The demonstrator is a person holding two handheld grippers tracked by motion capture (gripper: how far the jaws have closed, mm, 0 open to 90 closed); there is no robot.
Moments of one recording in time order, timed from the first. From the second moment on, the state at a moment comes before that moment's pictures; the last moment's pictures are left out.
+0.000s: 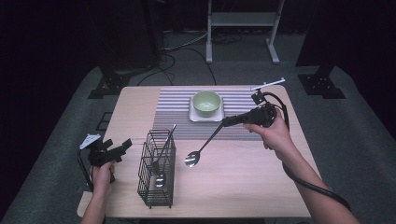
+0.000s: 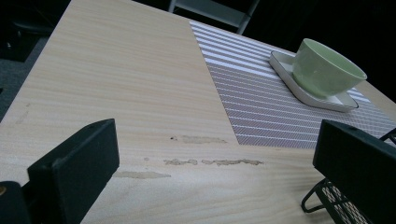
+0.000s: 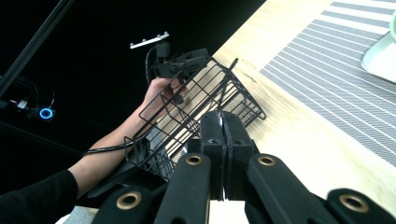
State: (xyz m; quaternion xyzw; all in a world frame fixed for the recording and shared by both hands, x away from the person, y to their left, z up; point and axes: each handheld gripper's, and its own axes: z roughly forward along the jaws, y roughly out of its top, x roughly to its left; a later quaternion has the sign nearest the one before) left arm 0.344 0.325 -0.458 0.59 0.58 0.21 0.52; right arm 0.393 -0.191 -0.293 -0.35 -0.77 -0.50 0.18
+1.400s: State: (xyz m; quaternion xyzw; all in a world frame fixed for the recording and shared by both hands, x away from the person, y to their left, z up) left arm 0.345 0.325 -0.458 0.59 0.58 0.21 0.52; right arm 0.455 -0.229 -0.324 -0.46 -0.73 -0.49 0.14
